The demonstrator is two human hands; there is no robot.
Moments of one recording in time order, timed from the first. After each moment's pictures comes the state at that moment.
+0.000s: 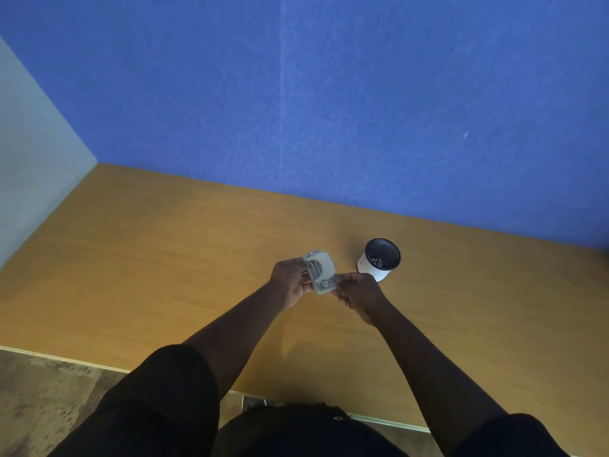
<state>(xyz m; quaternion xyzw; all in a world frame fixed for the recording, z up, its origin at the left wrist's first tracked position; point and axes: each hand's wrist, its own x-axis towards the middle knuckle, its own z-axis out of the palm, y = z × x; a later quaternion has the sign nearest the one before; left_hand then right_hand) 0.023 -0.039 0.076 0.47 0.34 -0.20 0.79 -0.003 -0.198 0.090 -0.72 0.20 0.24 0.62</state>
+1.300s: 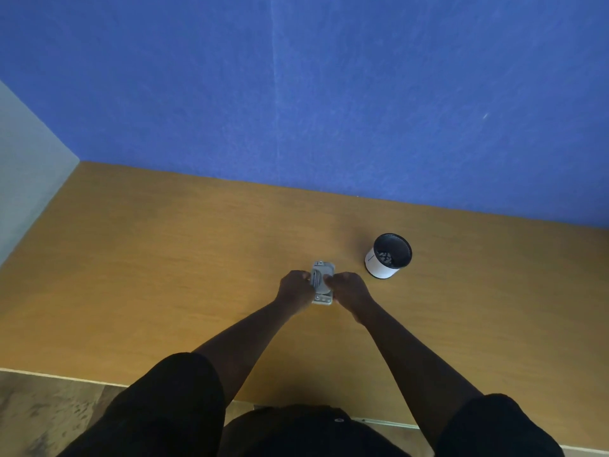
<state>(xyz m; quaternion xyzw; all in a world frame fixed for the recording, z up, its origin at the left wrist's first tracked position) 0.027 -0.030 0.041 0.86 0.13 -0.26 0.41 0.026 -0.167 0.045 -0.83 0.17 0.25 0.47</state>
